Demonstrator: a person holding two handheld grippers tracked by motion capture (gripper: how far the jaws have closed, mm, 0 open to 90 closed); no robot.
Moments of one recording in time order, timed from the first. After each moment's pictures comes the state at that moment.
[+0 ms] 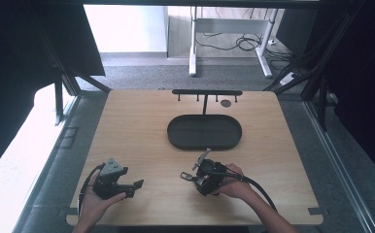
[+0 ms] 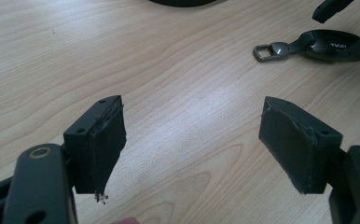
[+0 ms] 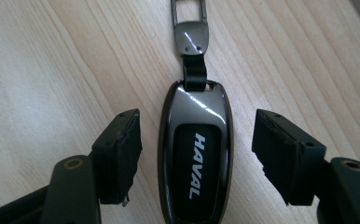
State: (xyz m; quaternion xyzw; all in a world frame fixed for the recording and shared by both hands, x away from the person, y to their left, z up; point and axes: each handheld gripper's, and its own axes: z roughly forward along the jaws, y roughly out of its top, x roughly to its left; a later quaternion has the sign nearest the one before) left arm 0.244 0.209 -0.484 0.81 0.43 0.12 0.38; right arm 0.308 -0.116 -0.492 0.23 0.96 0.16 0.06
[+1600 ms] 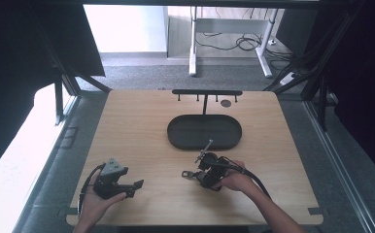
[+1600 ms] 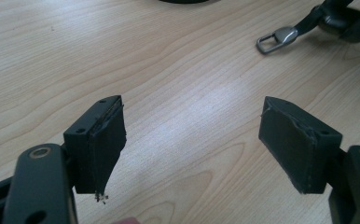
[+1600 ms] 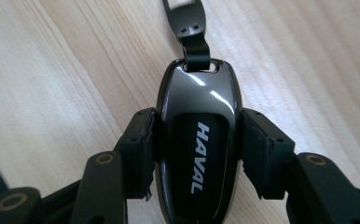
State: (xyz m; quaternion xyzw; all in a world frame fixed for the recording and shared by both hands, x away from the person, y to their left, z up) left arm 0.245 0.209 -0.486 0.81 0.43 0.12 0.38; right arm 0.327 -0.123 -0.482 0.26 0.96 0.14 0.01
